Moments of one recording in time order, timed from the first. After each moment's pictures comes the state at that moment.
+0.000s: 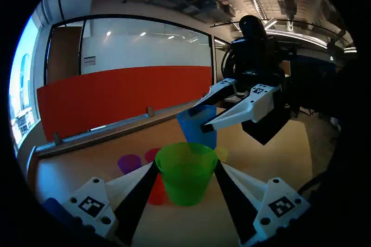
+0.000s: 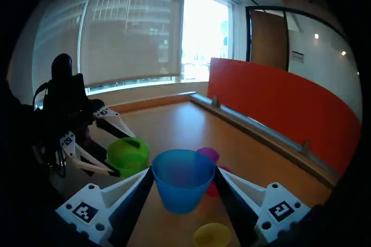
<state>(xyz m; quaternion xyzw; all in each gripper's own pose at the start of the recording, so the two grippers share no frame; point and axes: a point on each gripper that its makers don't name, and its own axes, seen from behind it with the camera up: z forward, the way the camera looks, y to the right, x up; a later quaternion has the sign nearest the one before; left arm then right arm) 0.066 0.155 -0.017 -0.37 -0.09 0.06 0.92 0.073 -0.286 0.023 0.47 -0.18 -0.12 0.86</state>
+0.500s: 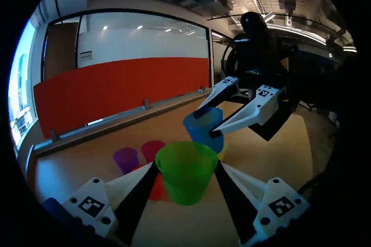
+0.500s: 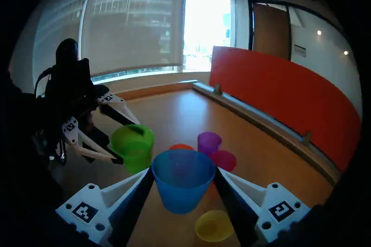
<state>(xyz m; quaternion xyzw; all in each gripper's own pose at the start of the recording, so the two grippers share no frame) 0.045 0.159 -0.015 -0.38 -0.12 0.08 0.91 0.040 -0.273 0.011 0.47 -0.20 -0.14 0.85</state>
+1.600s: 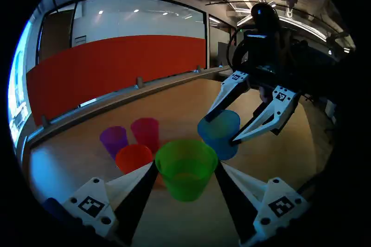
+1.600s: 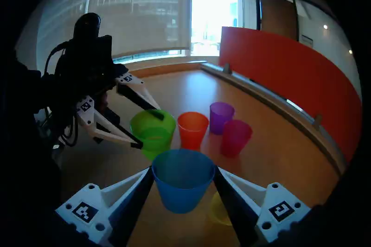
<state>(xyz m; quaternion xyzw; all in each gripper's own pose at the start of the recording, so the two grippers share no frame) -0.013 0.175 -0.005 -0.40 -0.18 0.09 0.90 -0.029 -0.259 -0.016 0.49 -0.25 -0.16 0.82</state>
